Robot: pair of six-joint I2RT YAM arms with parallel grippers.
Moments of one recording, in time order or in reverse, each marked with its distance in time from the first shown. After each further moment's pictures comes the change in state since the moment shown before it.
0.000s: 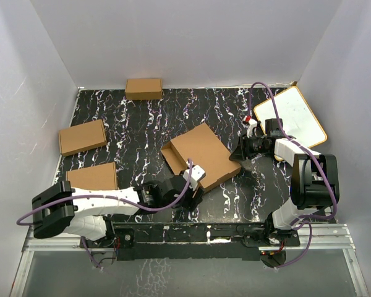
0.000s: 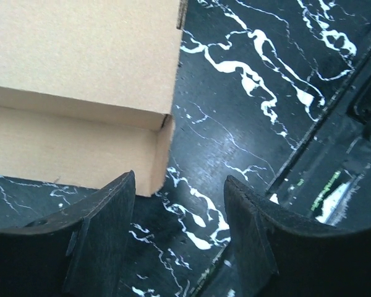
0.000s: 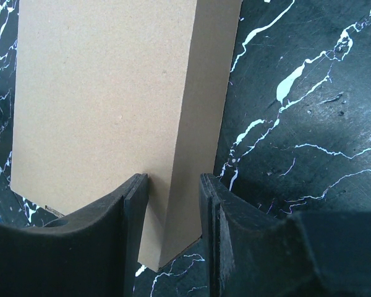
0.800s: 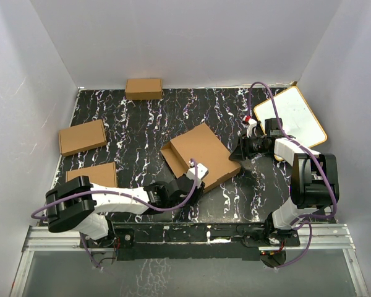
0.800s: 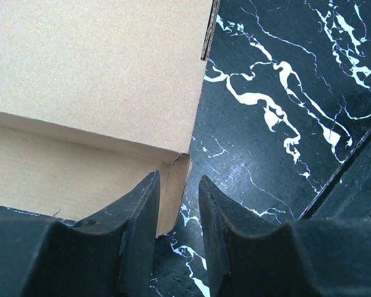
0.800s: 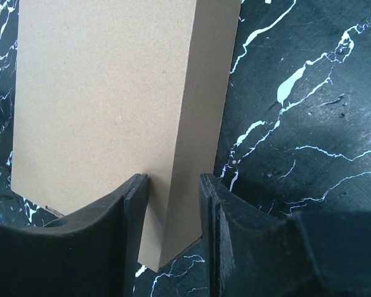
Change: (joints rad) left arm 0.002 0.144 -0.014 0.198 -0.099 -0.002; right arm 0.002 0.005 0.006 -0.003 0.000 0.000
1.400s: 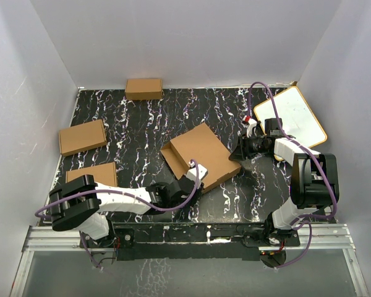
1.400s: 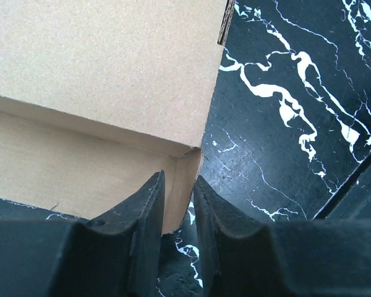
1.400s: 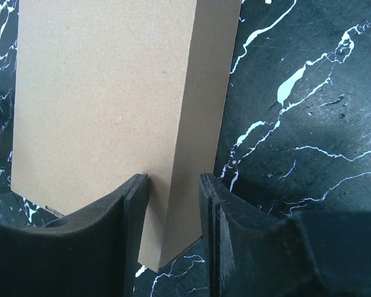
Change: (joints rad) left arm 0.001 0.034 -0.007 0.002 -0.018 -0.029; right arm 0.002 0.000 0.000 0.000 0.001 0.000
